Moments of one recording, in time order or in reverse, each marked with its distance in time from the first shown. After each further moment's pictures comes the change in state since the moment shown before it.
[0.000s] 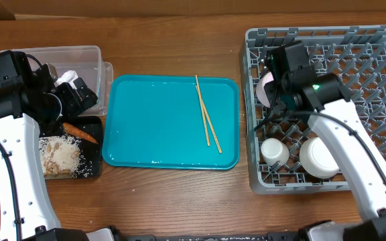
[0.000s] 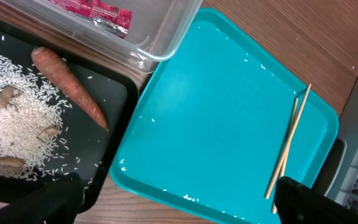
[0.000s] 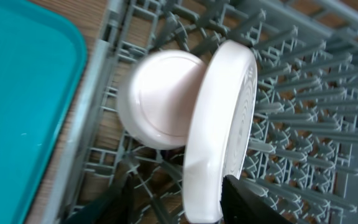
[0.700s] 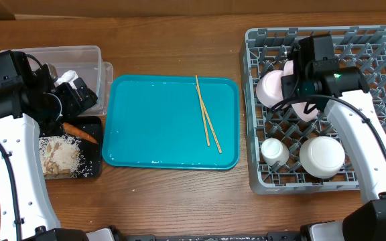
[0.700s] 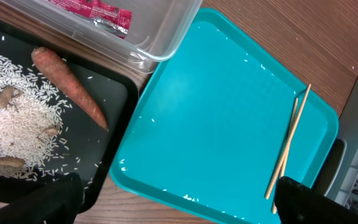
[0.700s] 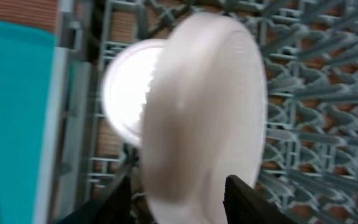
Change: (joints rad) left arm 0.000 0.000 0.000 0.000 0.000 0.000; right arm -0.160 0.033 -0.001 0.018 -0.223 0.064
